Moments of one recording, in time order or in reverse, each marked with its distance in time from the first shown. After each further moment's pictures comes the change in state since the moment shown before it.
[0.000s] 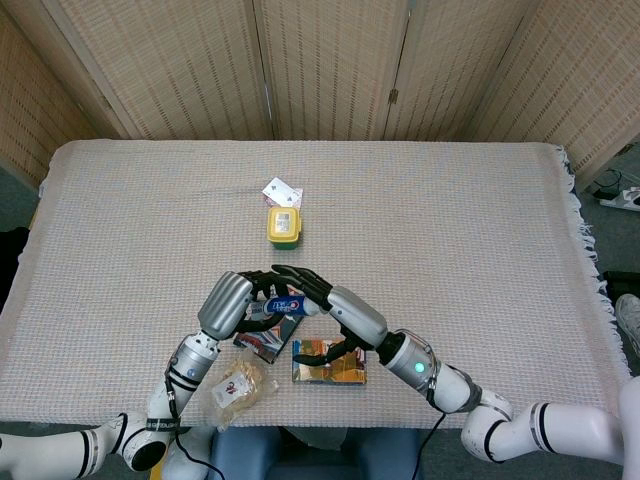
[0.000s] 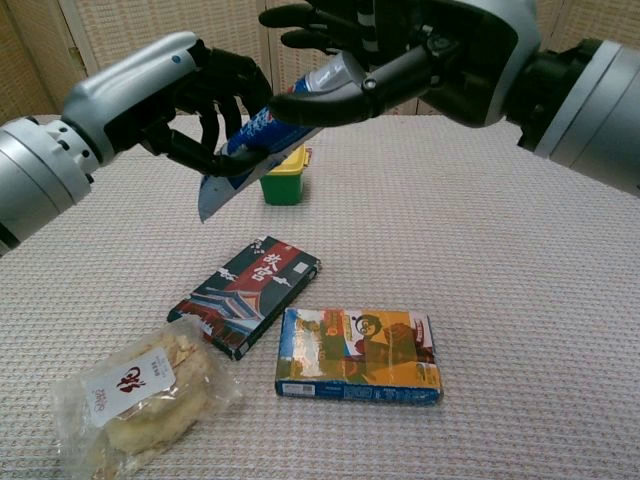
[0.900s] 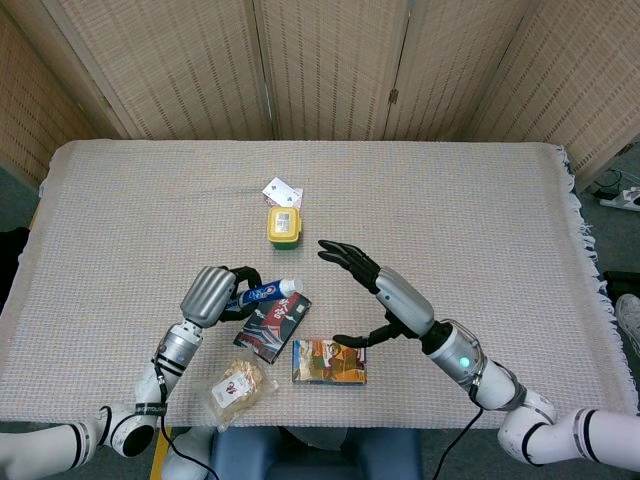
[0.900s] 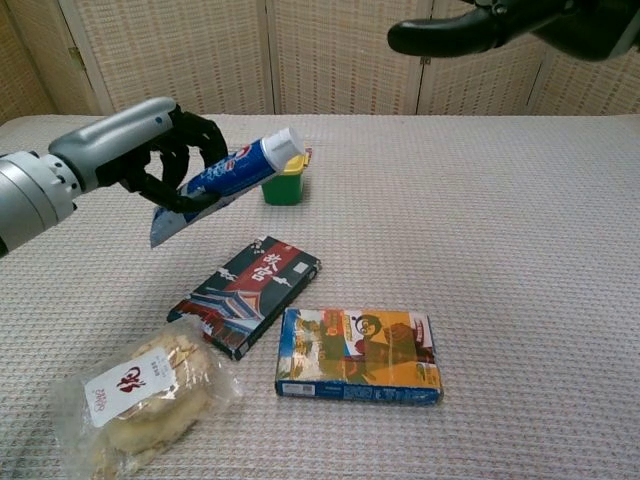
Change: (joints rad) left arm -0.001 0.027 0.013 0.133 -0.134 -0.125 0.122; right arm -0.080 0.166 -0.020 -0.034 -0.027 0.118 -0.028
